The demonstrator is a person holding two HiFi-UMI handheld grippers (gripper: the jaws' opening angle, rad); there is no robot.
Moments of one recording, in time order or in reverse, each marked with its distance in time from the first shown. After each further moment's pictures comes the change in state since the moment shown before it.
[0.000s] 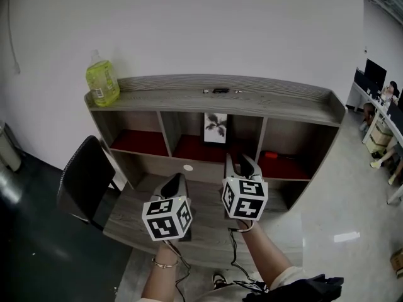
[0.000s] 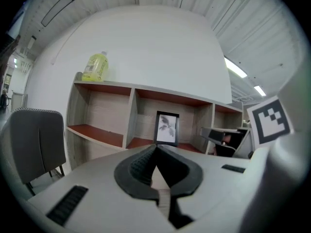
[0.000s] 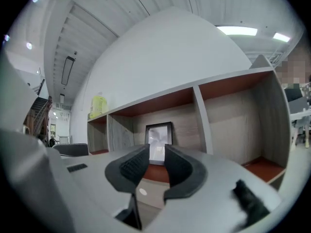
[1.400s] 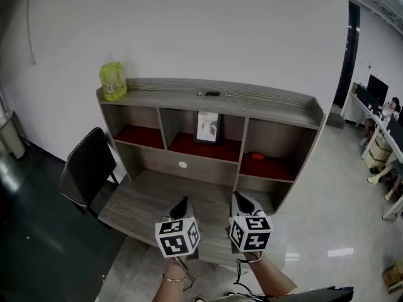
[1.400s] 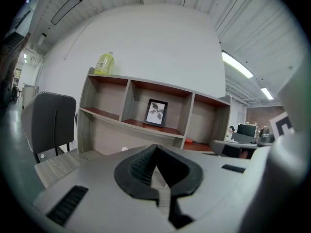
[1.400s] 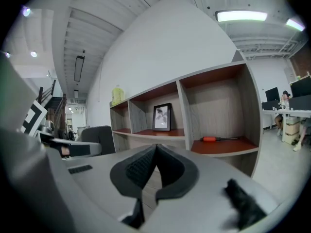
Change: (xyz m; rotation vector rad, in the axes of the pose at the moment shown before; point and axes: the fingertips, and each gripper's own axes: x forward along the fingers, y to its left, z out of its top) left arm -0.073 -0.077 -0.076 -0.075 0.052 0.073; right arm -0.138 -0.027 -0.068 -0.011 0.176 0.156
